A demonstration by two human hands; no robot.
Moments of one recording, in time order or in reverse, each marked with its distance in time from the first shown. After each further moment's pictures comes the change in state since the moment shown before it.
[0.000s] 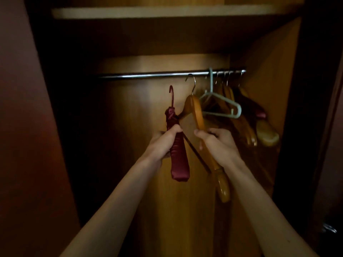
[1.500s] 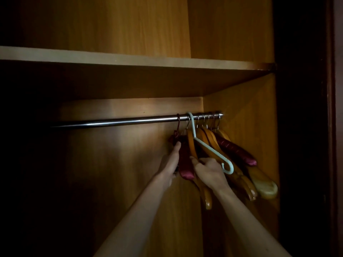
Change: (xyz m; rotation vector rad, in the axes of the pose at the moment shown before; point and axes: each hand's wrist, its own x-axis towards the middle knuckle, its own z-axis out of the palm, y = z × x) left_hand 0.171 0.039 0.076 -0.144 -0.264 0.042; right_hand 0.133 0.011 0.006 -0.161 0.195 0.065
